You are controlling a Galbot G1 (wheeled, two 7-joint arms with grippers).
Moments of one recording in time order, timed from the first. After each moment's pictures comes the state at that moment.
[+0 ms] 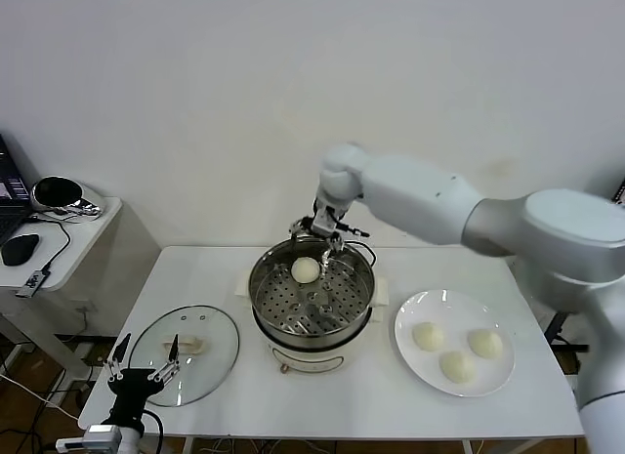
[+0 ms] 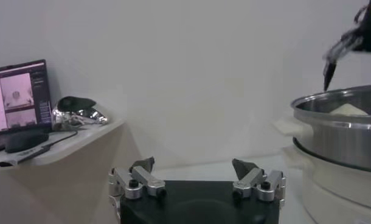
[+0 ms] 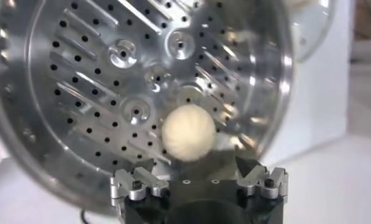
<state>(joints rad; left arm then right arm) 1.68 -1.24 -0.68 -2.04 -0.19 -0.04 -0.11 0.64 1.22 -1.30 1.10 0.04 0.30 -1.02</state>
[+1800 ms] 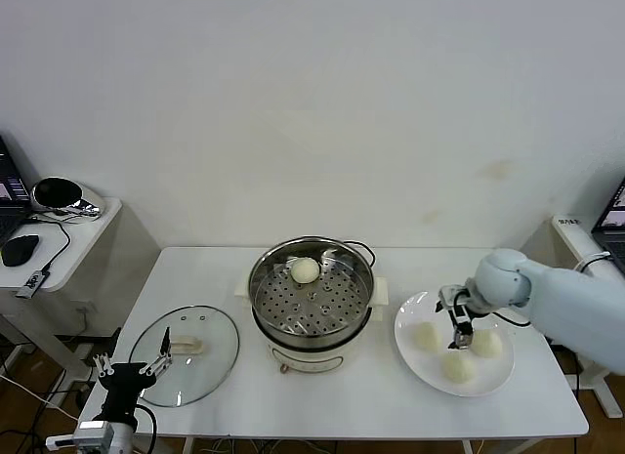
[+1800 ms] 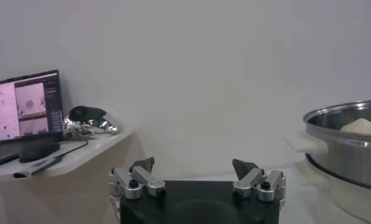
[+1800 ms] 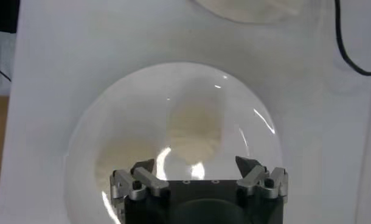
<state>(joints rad) 1.67 -1.25 -0.70 -2.05 -0.20 -0.04 -0.13 0.07 0.63 -1.03 1.43 -0.03 -0.35 -0.94</state>
